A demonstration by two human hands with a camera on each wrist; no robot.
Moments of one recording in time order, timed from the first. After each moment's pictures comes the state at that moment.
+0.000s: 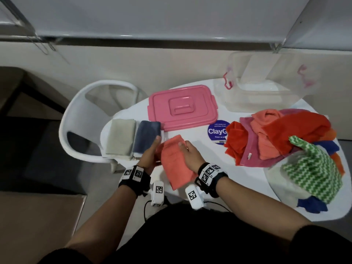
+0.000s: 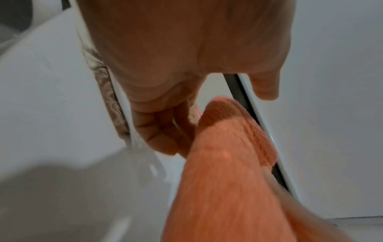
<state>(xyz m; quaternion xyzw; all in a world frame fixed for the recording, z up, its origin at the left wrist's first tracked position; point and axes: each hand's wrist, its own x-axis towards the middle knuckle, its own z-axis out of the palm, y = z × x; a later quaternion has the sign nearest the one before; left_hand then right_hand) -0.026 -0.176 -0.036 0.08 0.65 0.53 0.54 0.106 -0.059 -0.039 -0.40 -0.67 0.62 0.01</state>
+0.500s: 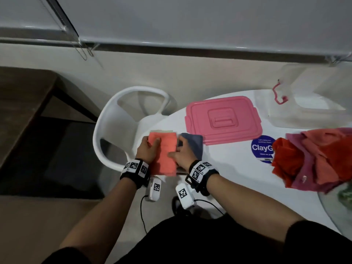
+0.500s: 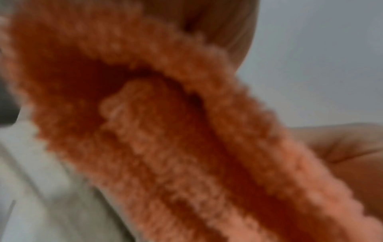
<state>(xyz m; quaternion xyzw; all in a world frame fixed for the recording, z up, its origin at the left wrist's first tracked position) -0.213 -0.235 -0.048 0.13 0.87 0.38 0.29 -0.094 -0.135 -0.044 -0.43 -0.62 0.66 -0.01</state>
